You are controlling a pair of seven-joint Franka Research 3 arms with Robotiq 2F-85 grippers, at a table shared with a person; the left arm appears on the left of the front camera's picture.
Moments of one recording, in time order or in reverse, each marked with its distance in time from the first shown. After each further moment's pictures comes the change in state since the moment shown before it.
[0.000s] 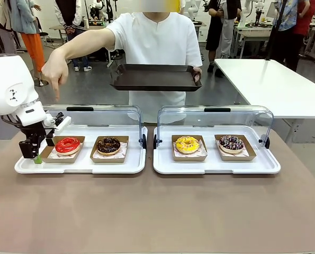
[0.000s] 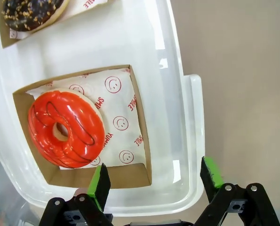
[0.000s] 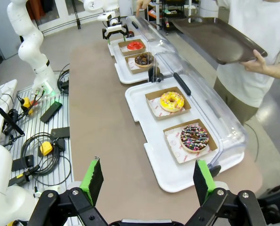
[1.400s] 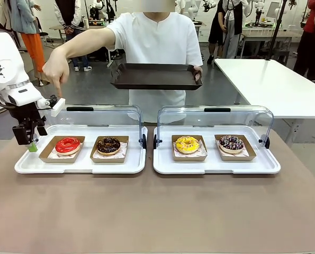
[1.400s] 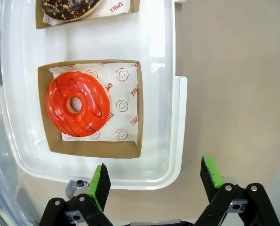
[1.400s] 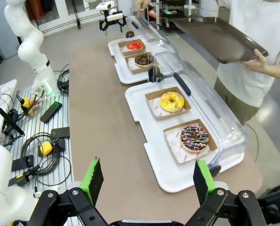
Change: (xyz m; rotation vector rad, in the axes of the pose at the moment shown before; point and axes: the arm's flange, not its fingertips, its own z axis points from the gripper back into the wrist) left arm -0.002 -0.002 0.060 -0.032 -0.027 0.159; right arm 0.000 0.000 0.000 0.000 0.000 0.000
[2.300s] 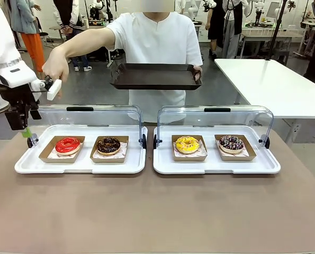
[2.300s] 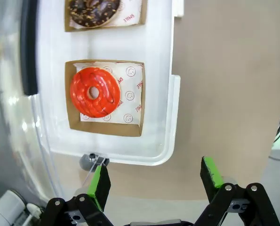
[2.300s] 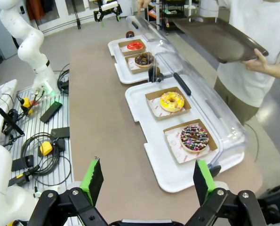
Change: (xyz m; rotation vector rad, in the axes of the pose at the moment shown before) left arm 0.015 -0.026 0.064 0.084 0.036 0.022; right arm 0.000 0.000 0.000 0.000 0.000 0.000
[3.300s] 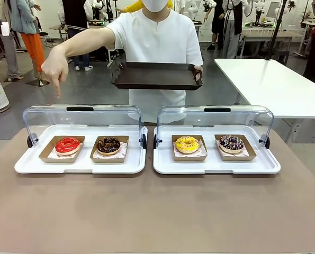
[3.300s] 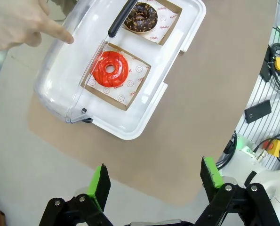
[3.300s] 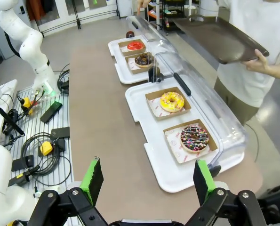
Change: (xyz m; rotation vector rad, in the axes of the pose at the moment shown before) left arm -0.080 -0.005 0.133 -0.081 -0.218 0.500; right arm 0.000 0.000 0.000 0.000 -0.001 0.000
